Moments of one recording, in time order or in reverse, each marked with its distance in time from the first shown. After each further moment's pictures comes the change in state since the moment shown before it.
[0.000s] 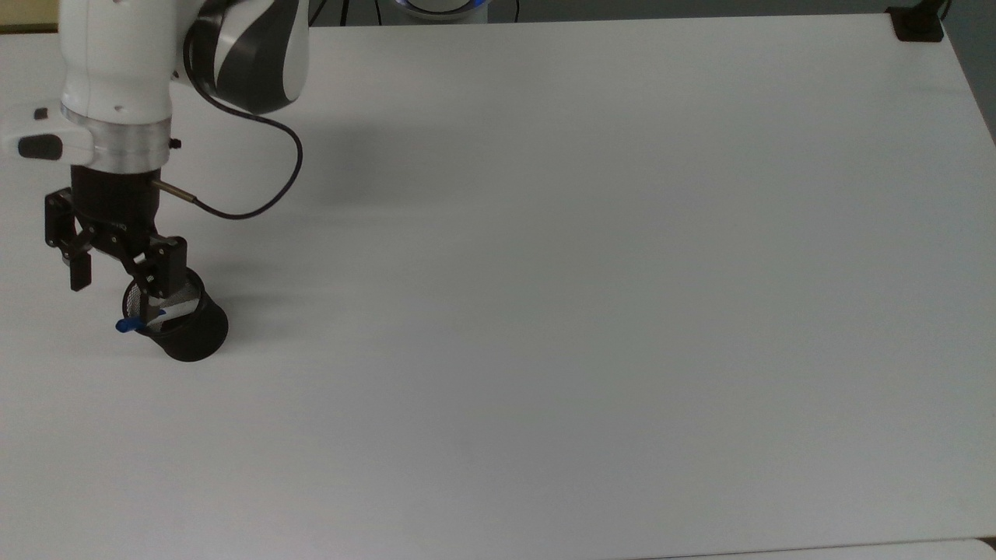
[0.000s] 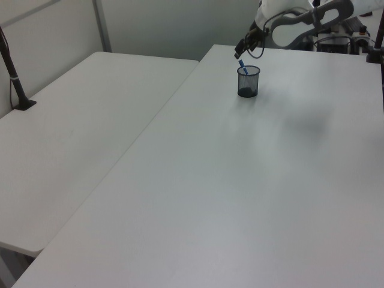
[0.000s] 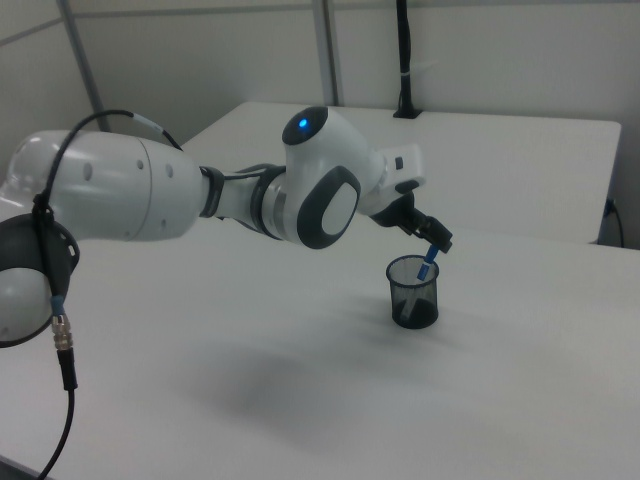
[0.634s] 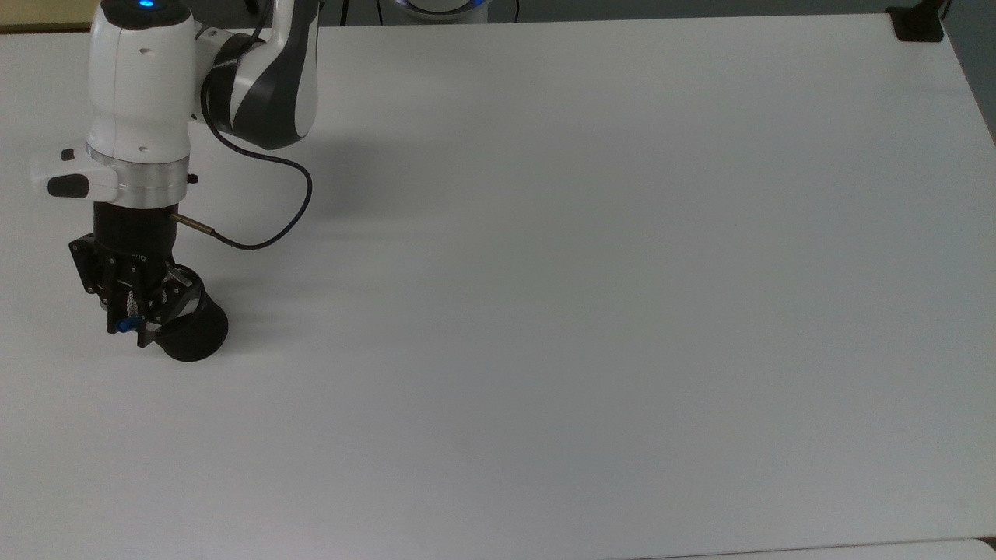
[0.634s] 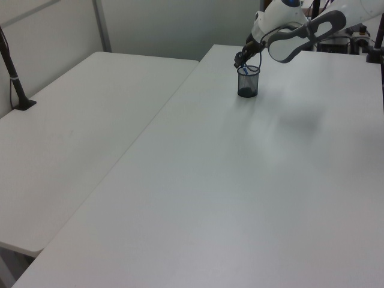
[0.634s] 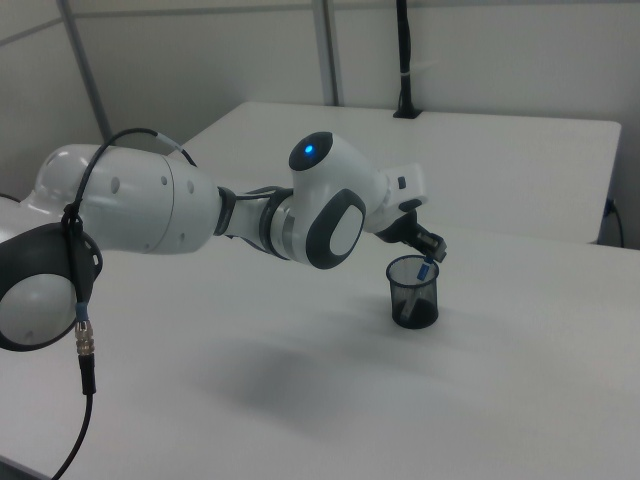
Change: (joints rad) arm 0.001 0.072 0.001 0.007 -0.015 0.085 0.000
